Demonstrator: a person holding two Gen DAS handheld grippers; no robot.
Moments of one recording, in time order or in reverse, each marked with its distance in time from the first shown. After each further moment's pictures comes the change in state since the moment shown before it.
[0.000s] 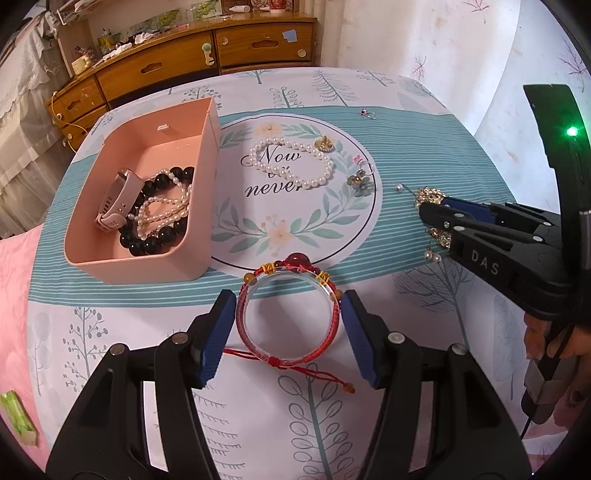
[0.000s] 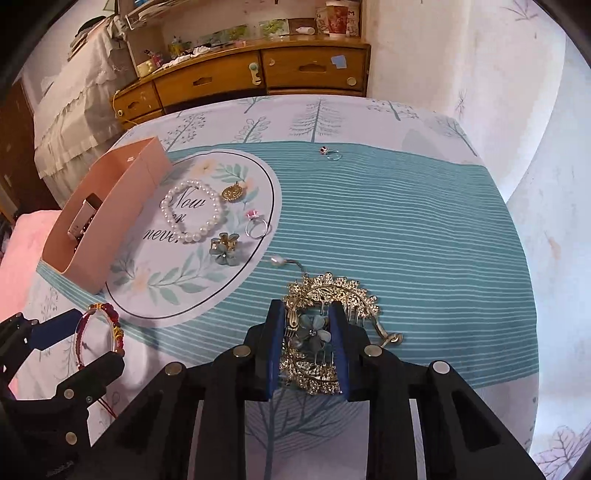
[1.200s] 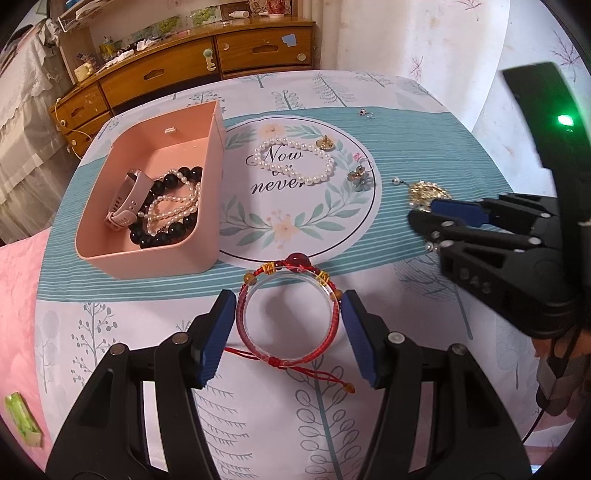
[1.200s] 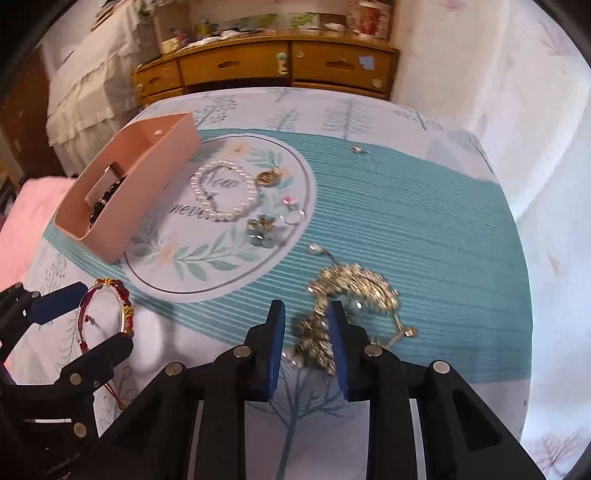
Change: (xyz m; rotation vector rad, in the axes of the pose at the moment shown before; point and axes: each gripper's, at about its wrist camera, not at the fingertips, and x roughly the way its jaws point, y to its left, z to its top) left arm -0.010 -0.003 -0.009 0.019 -0.014 0.022; right arm -0.010 0.026 -0.006 -0.135 0.037 0.007
